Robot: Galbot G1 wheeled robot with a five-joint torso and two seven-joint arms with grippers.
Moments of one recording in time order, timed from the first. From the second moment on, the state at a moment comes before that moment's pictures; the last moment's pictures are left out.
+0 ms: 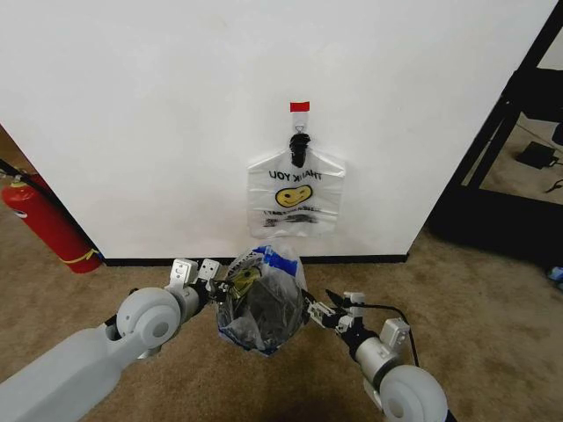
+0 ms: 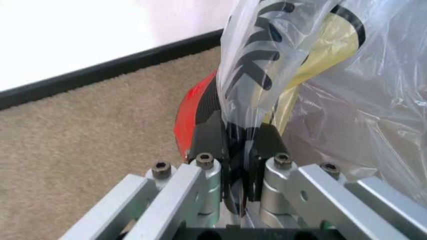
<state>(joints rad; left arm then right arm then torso) 0.88 -0.64 0.07 -2.05 -1.18 0.67 -0.51 -1.48 1.21 0.25 2.12 0.56 -0.24 0.07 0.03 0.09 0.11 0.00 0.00</state>
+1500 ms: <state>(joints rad) 0.89 -0.63 0.07 -2.15 -1.11 0.74 -0.56 -1.22 1.12 0.08 1.84 -0.27 0.17 -0.11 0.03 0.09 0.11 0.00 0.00</state>
